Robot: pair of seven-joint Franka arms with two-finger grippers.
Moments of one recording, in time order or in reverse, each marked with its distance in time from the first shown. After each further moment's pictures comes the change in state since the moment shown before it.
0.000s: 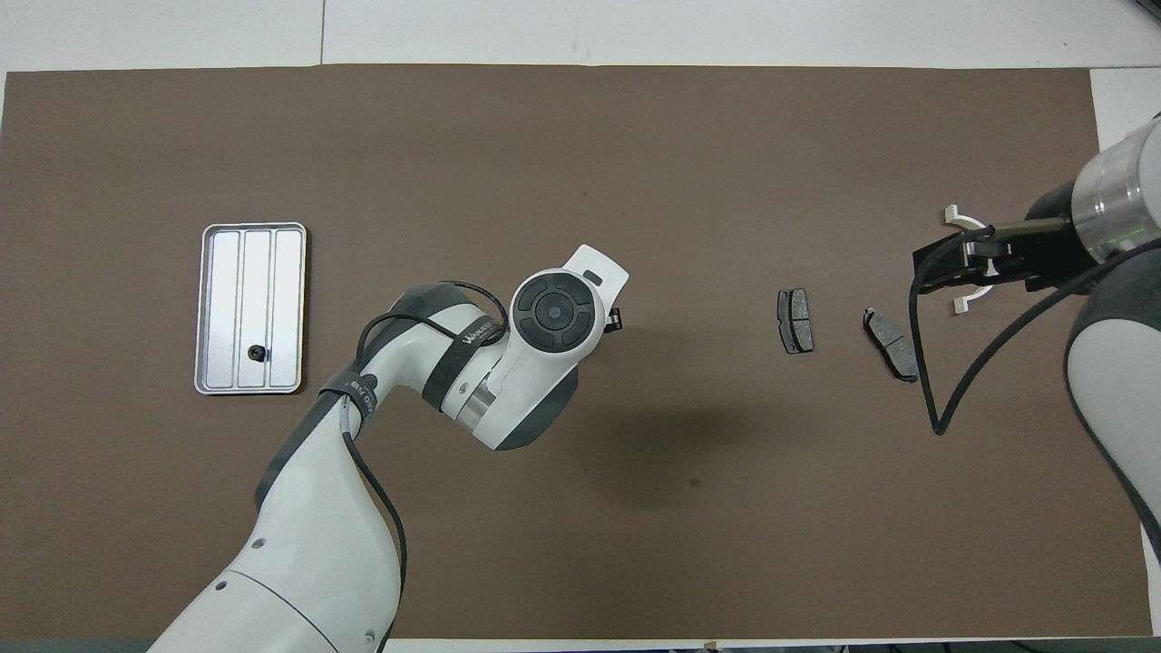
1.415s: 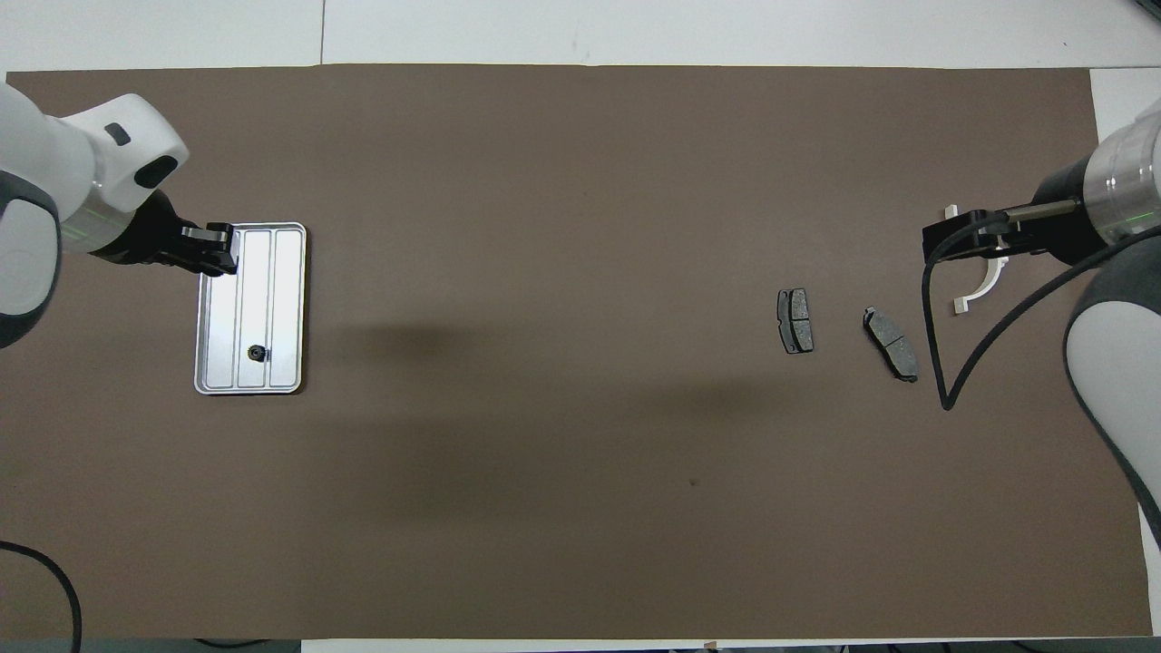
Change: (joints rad) left arm 0.591 -0.320 0.035 0.117 -0.094 -0.567 0.898; right arm -0.021 0.004 -0.003 -0.037 0.000 0.129 -0.103
